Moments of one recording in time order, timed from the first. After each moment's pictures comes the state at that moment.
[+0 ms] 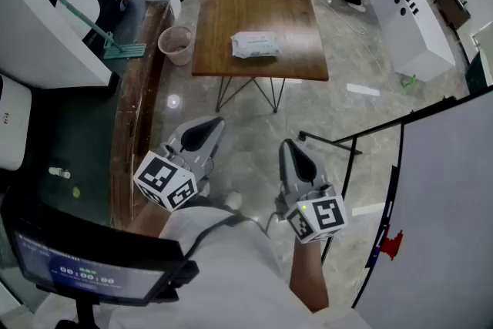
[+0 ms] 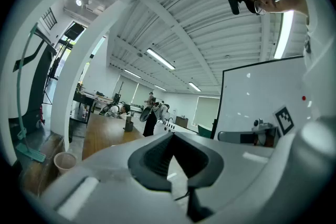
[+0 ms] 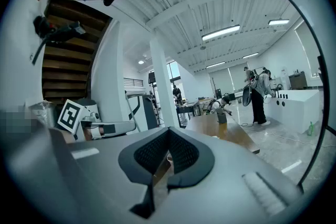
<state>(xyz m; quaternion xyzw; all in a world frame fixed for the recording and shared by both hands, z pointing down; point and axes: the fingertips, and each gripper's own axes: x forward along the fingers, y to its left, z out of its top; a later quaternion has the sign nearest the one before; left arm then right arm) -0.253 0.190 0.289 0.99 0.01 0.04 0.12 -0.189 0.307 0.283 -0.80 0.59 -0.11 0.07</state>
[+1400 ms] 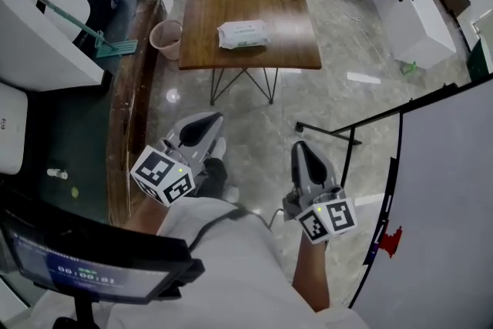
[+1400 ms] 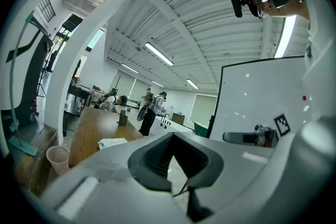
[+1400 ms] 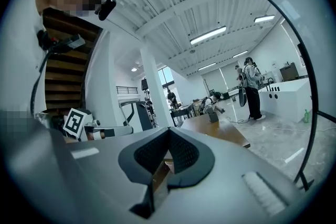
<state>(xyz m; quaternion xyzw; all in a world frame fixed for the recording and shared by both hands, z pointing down) -0.208 0.205 0.318 0.99 0.03 0.06 0.14 -0.135 0.353 0.309 -0.81 0.57 -0.12 0.12</state>
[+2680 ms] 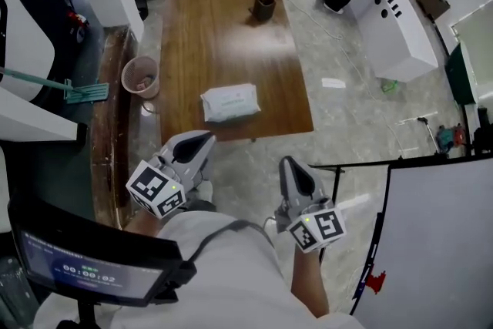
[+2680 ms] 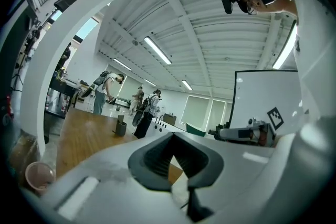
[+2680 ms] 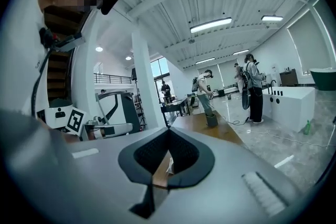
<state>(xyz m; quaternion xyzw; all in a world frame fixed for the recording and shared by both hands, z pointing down) -0.053 0.025 0.312 0.98 0.10 0.05 0.14 0.009 0.170 0.297 -0.82 0.54 -0.14 0.07</state>
